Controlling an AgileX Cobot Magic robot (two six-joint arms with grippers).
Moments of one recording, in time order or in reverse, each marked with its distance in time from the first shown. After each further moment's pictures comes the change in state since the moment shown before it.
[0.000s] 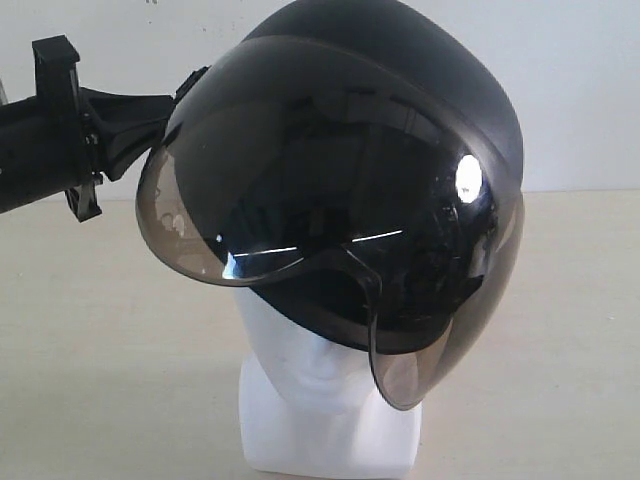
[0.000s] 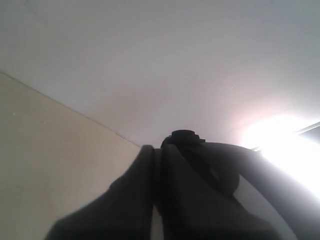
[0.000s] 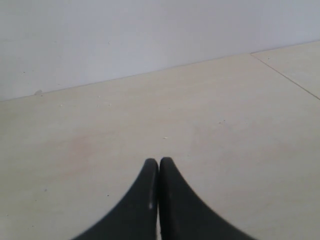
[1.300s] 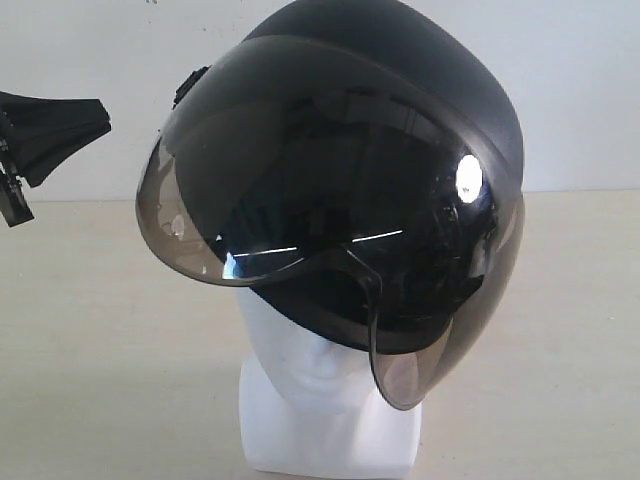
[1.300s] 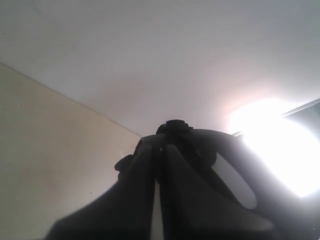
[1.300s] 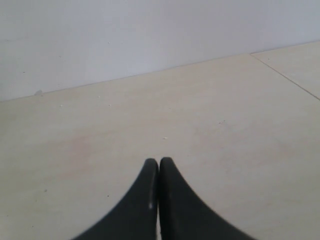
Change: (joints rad) left arm 0.252 -0.014 0.000 0.268 -0.239 -0.142; right arm 0.000 0.000 0.000 0.000 0.000 0.000
